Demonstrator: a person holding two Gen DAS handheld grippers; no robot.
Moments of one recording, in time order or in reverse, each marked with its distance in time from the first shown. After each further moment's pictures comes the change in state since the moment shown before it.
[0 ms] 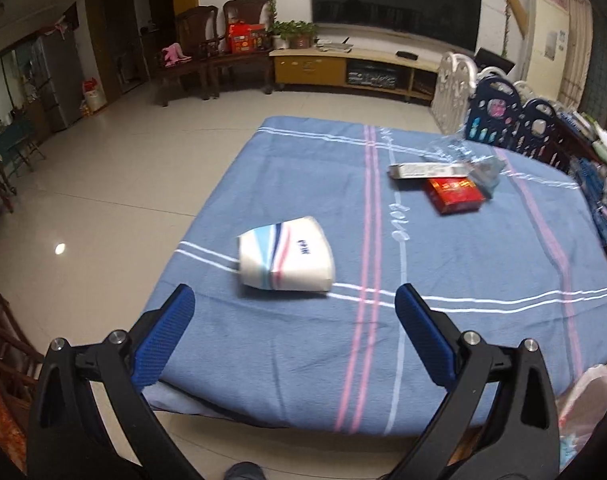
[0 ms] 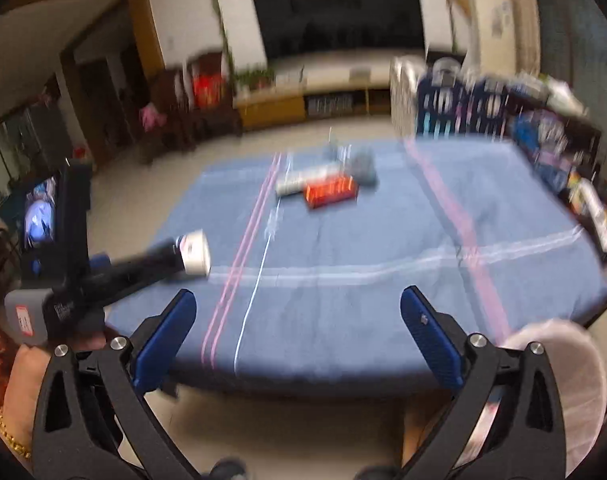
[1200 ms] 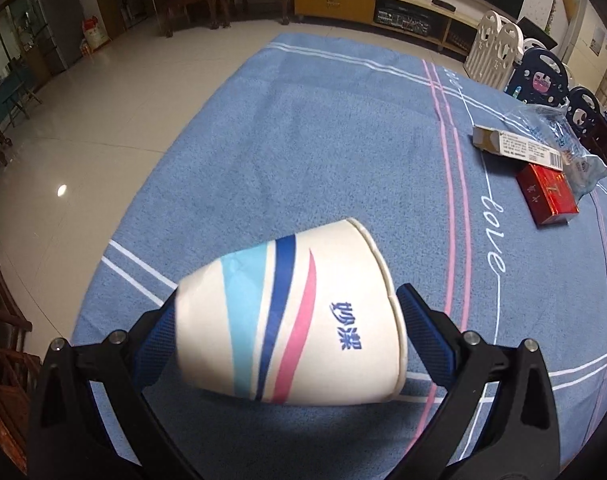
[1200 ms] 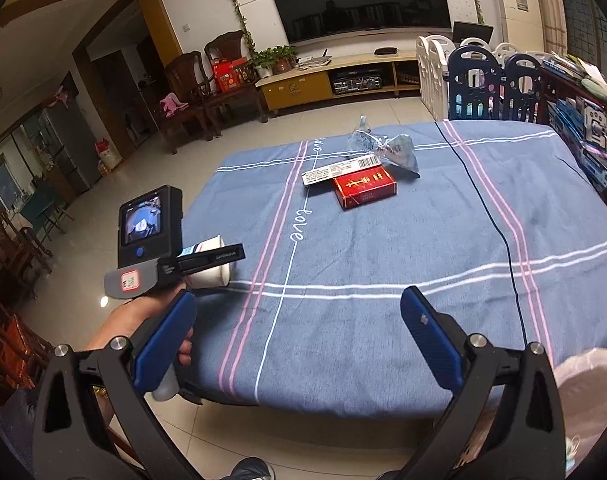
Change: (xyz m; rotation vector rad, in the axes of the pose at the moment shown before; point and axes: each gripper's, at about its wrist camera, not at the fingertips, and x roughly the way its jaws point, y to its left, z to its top) left arm 0.165 0.005 0.025 -0.090 0.269 -0.008; right arm 0.053 0.001 0.037 -0.022 0.057 0.087
